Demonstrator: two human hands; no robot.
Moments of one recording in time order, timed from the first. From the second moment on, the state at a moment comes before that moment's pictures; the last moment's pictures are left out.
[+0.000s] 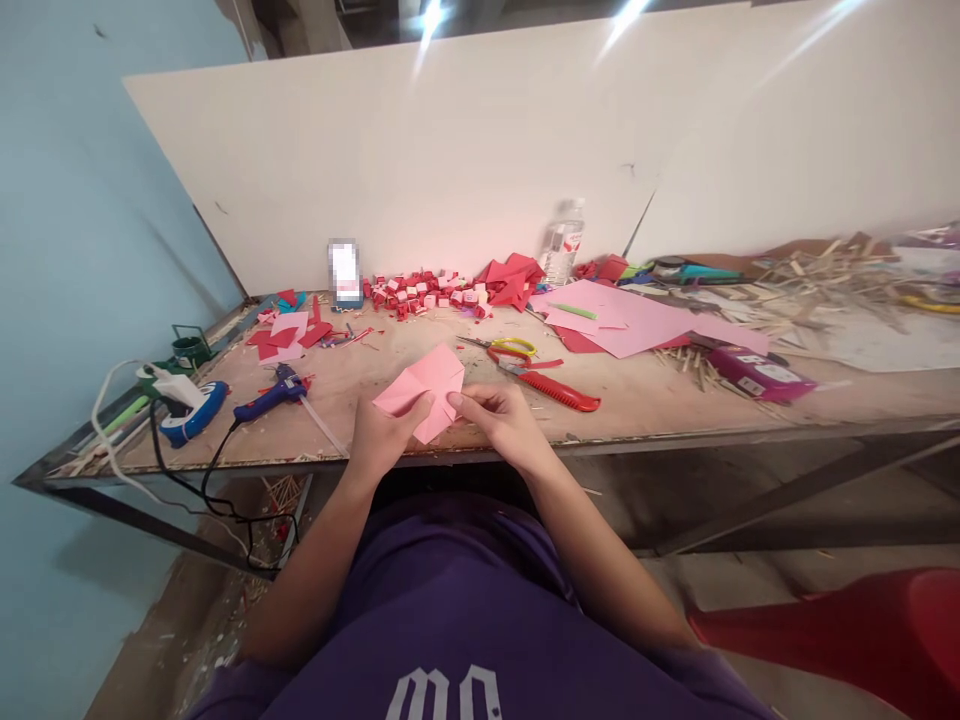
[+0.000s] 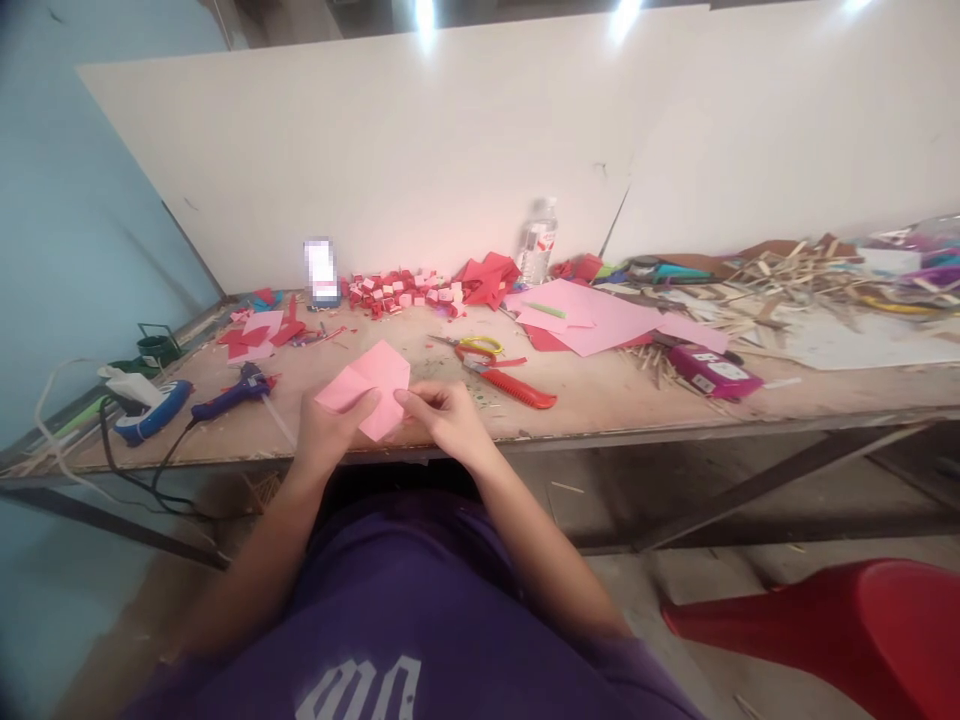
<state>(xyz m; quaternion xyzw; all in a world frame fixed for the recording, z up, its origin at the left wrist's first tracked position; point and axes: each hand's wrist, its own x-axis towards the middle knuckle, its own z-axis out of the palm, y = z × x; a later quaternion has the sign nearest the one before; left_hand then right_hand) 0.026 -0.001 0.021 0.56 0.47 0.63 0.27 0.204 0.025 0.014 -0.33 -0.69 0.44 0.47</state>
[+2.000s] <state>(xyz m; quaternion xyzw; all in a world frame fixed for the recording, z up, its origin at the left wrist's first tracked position) 0.006 0.006 0.016 0.43 0.33 0.70 0.46 0.206 0.023 0.016 -0.37 -0.65 0.43 0.51</state>
